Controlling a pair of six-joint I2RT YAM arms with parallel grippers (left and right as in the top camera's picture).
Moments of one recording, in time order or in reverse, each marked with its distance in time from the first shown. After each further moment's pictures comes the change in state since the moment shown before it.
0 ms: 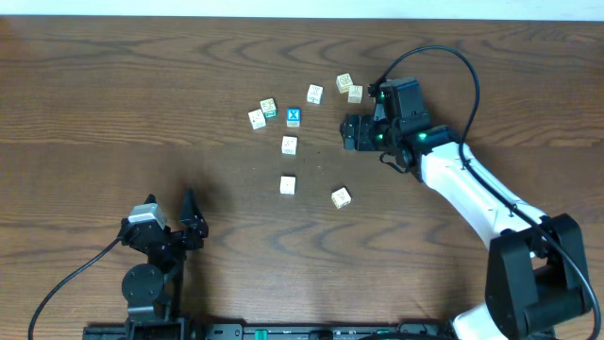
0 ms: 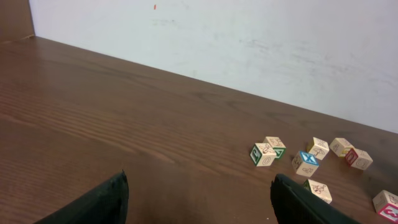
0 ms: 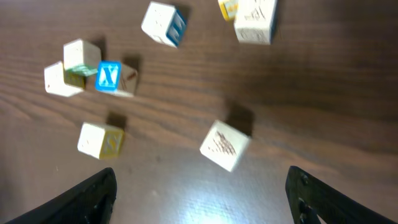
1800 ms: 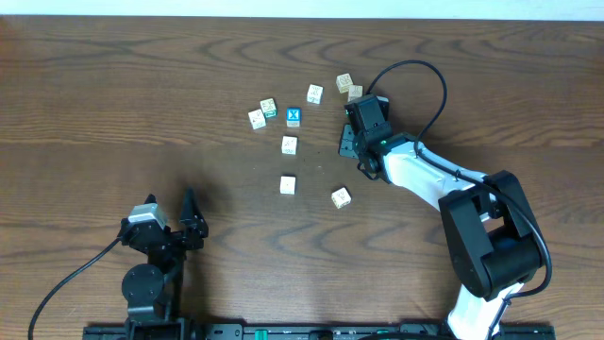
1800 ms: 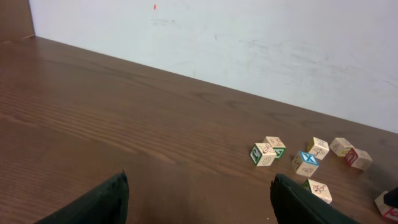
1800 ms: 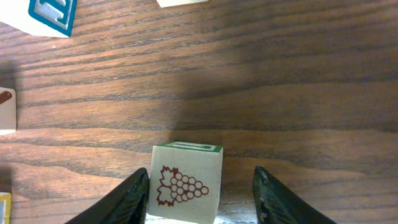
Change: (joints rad) left arm 0.000 0.000 0.000 0.000 0.000 0.000; right arm 0.092 0.214 -0.002 0.106 0.304 0.204
